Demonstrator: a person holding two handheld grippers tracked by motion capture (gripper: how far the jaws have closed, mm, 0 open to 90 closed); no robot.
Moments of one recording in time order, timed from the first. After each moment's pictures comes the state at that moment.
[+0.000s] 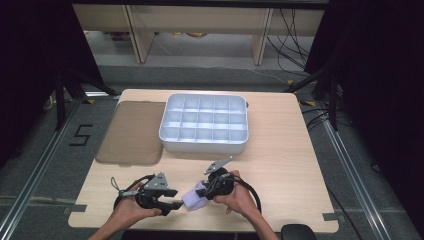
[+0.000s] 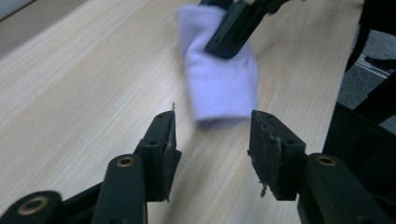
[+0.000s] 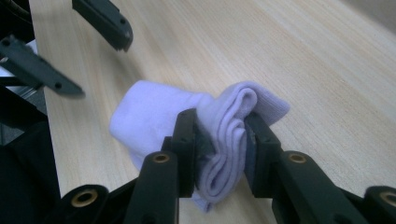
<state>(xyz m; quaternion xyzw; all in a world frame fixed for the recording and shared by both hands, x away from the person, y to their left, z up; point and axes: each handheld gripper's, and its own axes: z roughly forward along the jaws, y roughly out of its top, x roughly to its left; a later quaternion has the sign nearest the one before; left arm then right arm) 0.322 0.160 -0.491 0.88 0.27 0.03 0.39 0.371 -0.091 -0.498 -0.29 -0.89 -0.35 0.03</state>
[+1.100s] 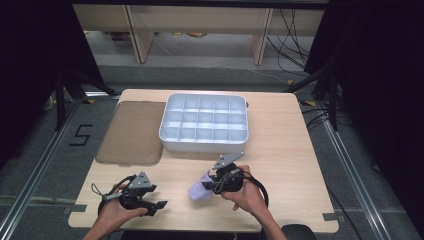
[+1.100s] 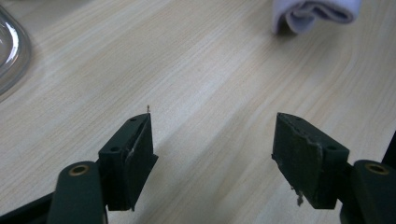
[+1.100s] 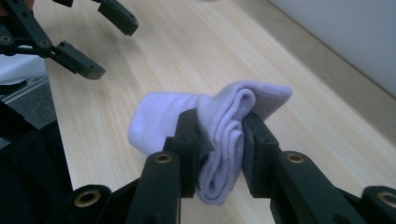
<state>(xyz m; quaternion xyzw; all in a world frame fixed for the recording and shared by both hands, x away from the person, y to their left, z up) 0.324 0.198 -0.500 0.87 0.33 0.09 0.35 0.363 -0.111 -0.458 -0.28 -0.88 -0.37 -0.03</state>
